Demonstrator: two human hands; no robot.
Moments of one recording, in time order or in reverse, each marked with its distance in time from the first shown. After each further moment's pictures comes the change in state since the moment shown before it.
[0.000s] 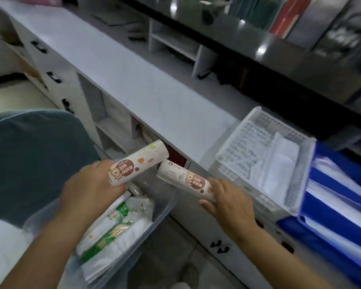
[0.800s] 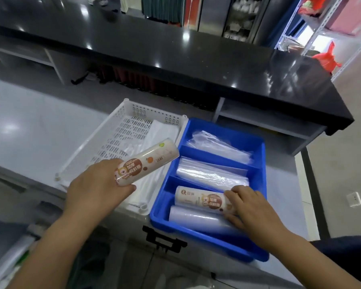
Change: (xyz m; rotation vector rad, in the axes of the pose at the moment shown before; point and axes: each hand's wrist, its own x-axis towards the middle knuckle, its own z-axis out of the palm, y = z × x) left_hand -0.017 0.364 0.154 0.033 -0.107 0.361; right_hand -0.207 0.342 -0.078 -0.019 -0.308 0.331
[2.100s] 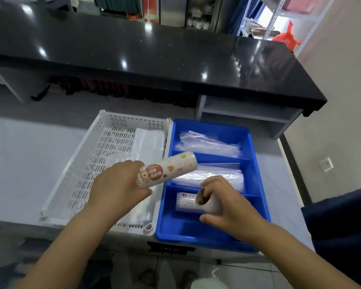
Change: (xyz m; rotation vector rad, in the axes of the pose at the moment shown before) left_hand 0.065 0.026 0.011 0.153 -0.203 0.353; right_hand 0.030 -0.049 -0.008 0.714 0.093 0.066
